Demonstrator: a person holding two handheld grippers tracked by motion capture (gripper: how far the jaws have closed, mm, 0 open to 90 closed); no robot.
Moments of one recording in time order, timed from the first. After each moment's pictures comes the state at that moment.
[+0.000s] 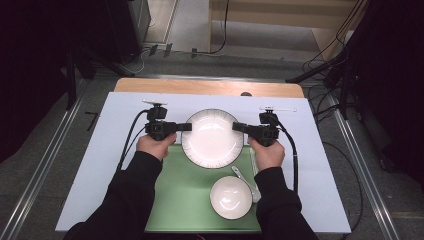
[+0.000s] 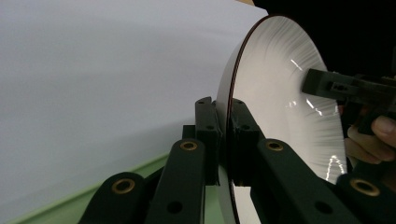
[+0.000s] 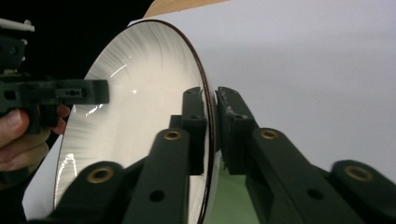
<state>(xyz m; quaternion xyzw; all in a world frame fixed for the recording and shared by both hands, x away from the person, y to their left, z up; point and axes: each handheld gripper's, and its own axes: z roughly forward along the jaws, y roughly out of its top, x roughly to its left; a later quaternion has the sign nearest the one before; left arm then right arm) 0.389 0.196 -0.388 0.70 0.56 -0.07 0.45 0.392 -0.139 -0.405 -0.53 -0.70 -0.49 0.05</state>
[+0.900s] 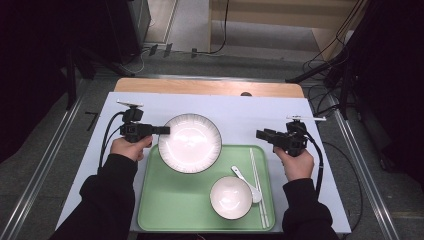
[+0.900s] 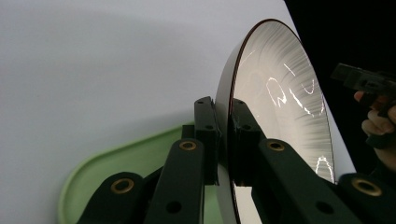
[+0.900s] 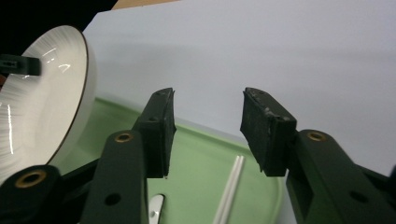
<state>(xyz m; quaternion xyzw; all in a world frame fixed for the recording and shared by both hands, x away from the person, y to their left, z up) 0.374 0.258 -0.382 0.70 0.58 -0.07 0.42 0.364 -0.211 -0.408 -0.53 -0.71 -0.47 -0.01</state>
